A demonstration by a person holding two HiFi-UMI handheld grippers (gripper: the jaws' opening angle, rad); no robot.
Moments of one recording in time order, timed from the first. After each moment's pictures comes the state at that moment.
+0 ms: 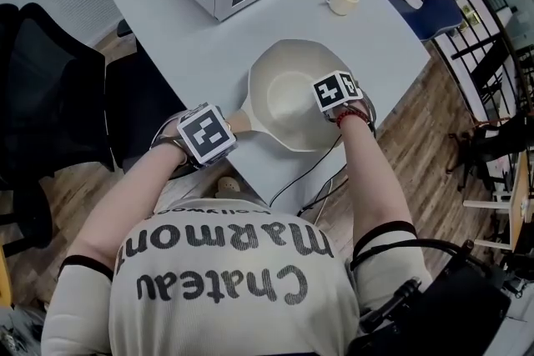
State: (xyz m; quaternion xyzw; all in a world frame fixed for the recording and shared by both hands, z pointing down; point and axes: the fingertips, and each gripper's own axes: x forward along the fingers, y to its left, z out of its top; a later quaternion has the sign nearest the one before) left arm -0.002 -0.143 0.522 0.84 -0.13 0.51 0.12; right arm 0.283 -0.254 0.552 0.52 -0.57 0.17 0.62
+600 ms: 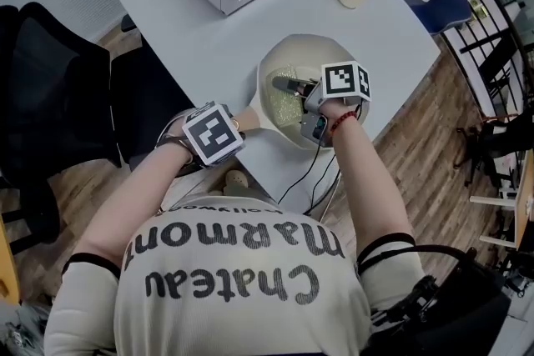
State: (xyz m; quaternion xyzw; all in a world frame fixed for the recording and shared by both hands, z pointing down) left arm 0.001 -0.127 0.526 0.84 -0.10 0.51 0.15; right arm 0.072 -0.228 0.496 0.29 -0.73 0.61 0.09
